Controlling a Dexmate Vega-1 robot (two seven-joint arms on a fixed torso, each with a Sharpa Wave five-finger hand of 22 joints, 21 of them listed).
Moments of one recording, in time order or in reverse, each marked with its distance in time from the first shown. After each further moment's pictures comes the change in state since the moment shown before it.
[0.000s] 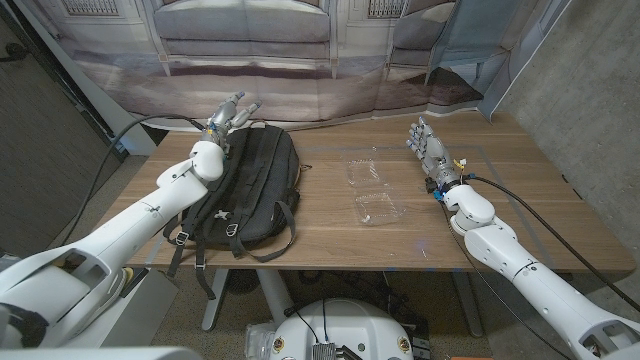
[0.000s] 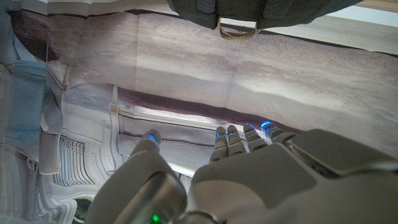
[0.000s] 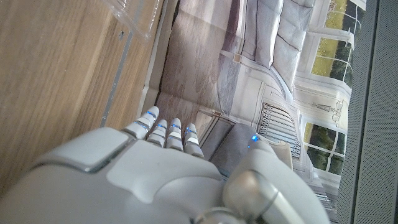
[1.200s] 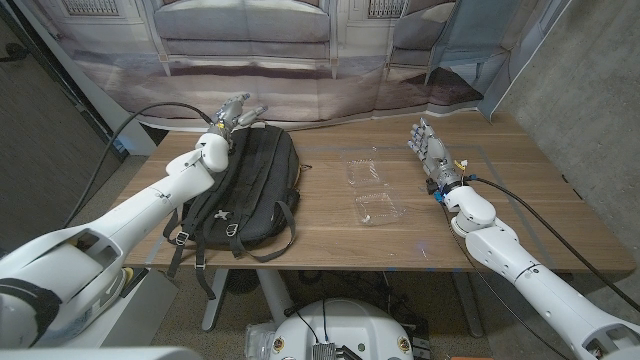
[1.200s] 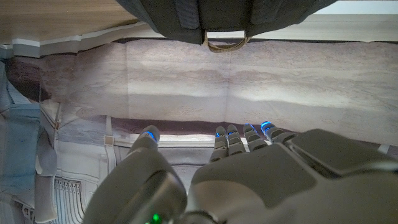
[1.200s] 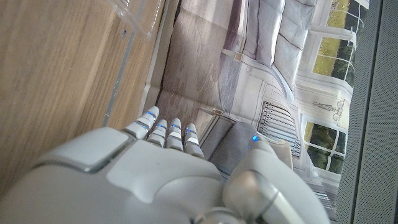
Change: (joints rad) left arm -0.125 -0.025 0.107 0.087 0.117 0.099 -0.071; left_hand 0.034 -0.008 0.000 -0.022 0.011 0.000 0.000 0.000 0.000 0.003 0.004 -0.005 0.000 0.000 0.000 0.000 0.000 0.000 0.000 0.000 -0.002; right arm -0.019 -0.008 0.007 -0.023 -0.004 -0.008 -0.017; right_hand 0.000 0.000 -0.004 -0.004 0.000 0.000 0.000 0.000 0.000 0.000 0.000 -0.001 0.000 0.000 0.000 0.000 0.000 0.000 0.000 -0.004 0.000
